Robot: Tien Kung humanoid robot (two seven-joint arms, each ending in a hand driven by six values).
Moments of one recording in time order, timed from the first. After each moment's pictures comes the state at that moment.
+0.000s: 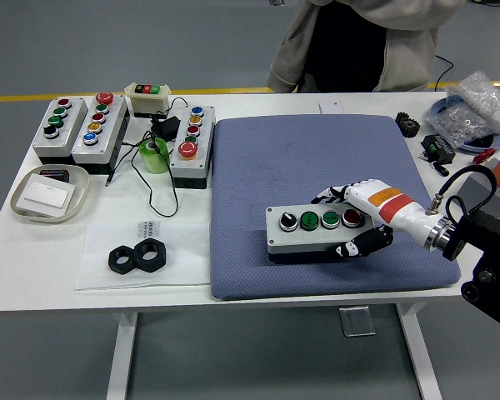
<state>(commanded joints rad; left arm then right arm) -0.14 0.16 -0.36 -0.21 0.01 0.26 -0.05 0.67 -0.52 0.49 1.23 -1.71 -0.19 0.27</state>
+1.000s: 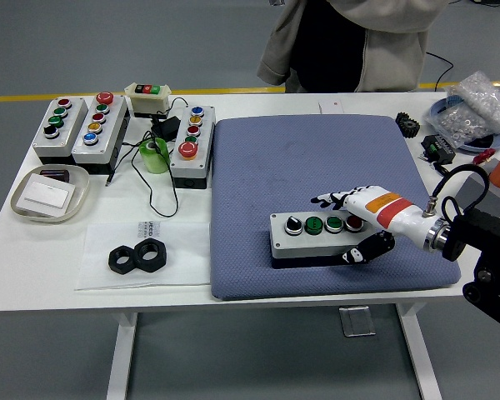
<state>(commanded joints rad) -0.13 0.16 -0.36 -0.21 0.01 0.26 -0.05 0.66 -0.53 0.54 1.26 -1.81 -0.10 0.21</state>
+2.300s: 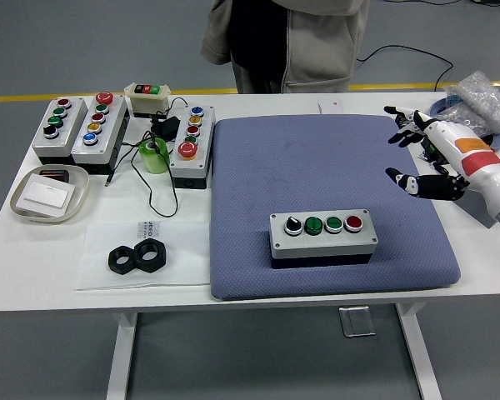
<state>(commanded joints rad) -0.14 0.16 -0.35 -0.21 0.00 0.26 -0.05 0.40 -0.72 0.93 1.63 -1.67 -0.21 0.03</state>
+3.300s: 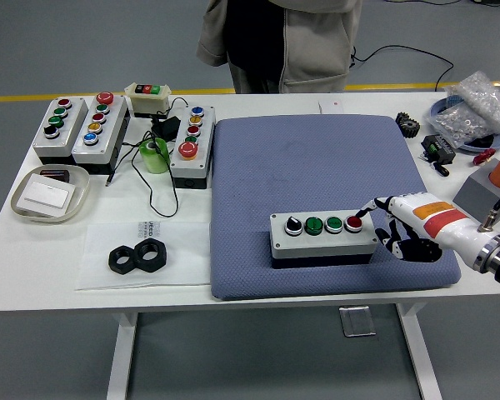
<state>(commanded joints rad) -0.13 0.16 -0.37 -0.21 0.02 0.26 -0.05 0.33 -0.67 0.89 1.66 -1.85 0.03 -0.03</state>
